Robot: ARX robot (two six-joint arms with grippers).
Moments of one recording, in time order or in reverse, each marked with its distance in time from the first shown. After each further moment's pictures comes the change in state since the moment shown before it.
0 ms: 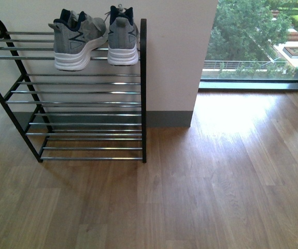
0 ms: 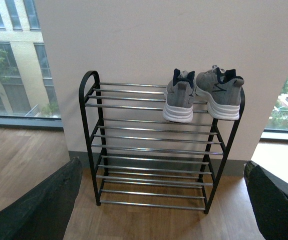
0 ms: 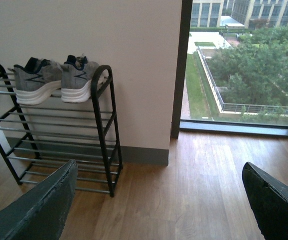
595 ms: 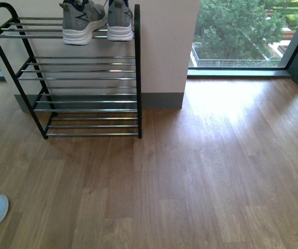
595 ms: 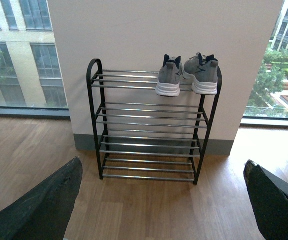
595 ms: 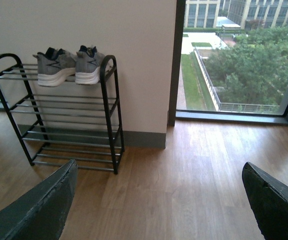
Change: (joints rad) left arm 0.000 0.000 0.000 0.000 0.000 0.000; right arm 0.000 0.000 0.000 0.000 -0.003 0.000
